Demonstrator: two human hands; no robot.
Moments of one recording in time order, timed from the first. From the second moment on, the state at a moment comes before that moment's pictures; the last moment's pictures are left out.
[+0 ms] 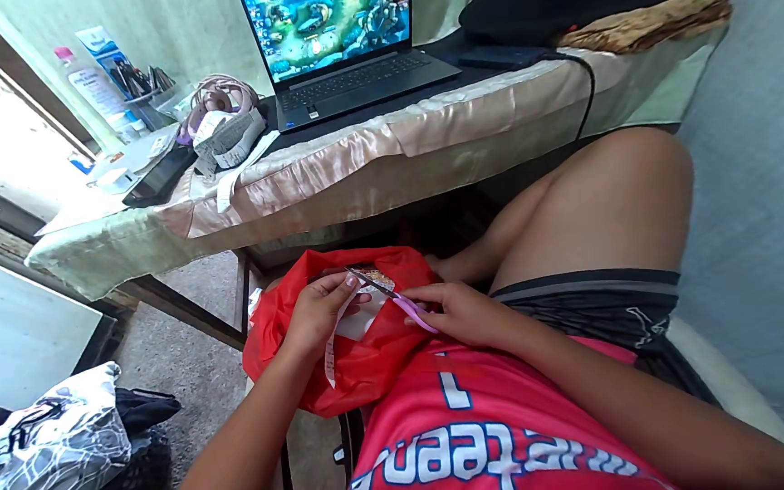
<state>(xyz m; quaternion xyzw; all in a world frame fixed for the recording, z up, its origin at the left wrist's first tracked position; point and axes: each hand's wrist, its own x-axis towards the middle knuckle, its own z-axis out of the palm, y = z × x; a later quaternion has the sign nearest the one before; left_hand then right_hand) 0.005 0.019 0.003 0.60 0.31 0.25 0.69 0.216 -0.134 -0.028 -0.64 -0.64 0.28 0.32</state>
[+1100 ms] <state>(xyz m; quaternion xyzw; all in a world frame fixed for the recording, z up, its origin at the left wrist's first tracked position) 0.005 0.022 0.001 0.61 0.31 0.24 0.69 0.216 -0.130 -0.030 -0.65 -0.63 0.27 0.32</state>
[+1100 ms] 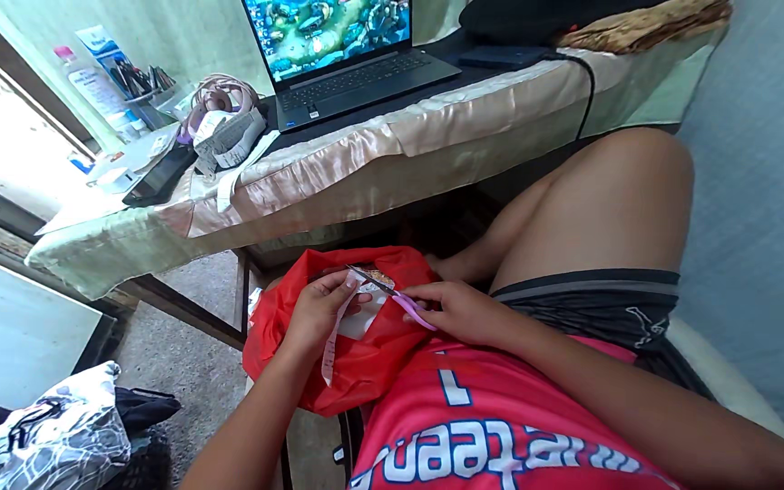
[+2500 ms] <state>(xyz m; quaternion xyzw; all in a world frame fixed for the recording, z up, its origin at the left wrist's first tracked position) 0.002 0.025 0.001 0.62 0.29 0.21 0.70 0.219 -0.133 -0.029 -0.62 -0.63 0.34 0.32</state>
